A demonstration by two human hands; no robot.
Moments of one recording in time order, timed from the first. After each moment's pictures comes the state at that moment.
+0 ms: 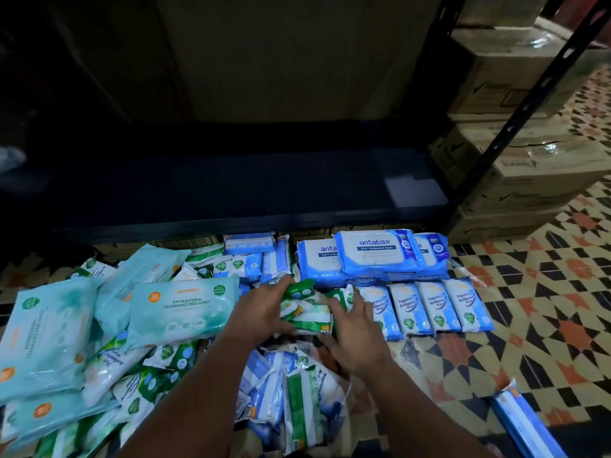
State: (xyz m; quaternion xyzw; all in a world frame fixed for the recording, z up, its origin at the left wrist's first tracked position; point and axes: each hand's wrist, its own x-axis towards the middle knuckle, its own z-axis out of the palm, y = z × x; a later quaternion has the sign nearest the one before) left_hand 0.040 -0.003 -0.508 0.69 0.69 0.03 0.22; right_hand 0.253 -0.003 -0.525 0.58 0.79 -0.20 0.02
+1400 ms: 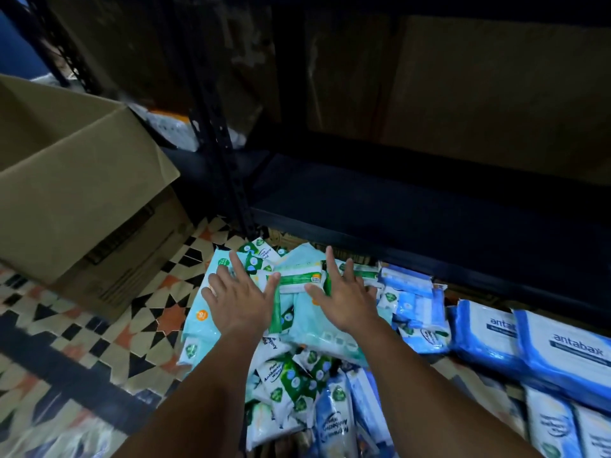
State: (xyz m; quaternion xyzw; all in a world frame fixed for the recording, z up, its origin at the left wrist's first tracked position) left_hand -0.182 -0.109 -0.494 0.23 0.97 0.05 0.00; right_hand -0.047 0.022 -0.489 0.41 0.87 -0.27 0.07
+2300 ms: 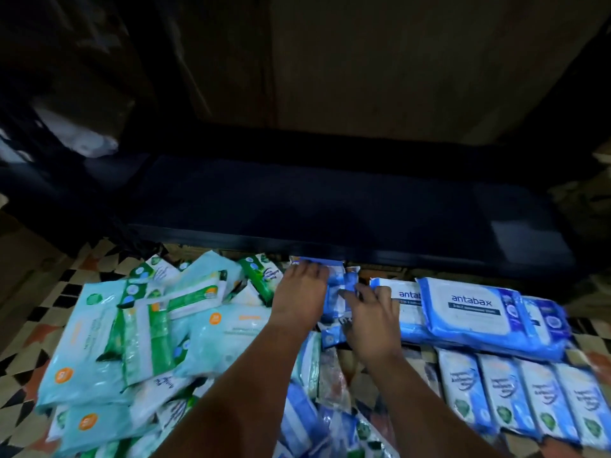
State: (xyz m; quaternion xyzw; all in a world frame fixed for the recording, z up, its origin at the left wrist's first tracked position) left_hand -0.028 0.071 -0.529 0.67 0.74 0.00 0.02; right_hand 0.125 0.085 -0.538 0.52 0.85 -0.07 0.00
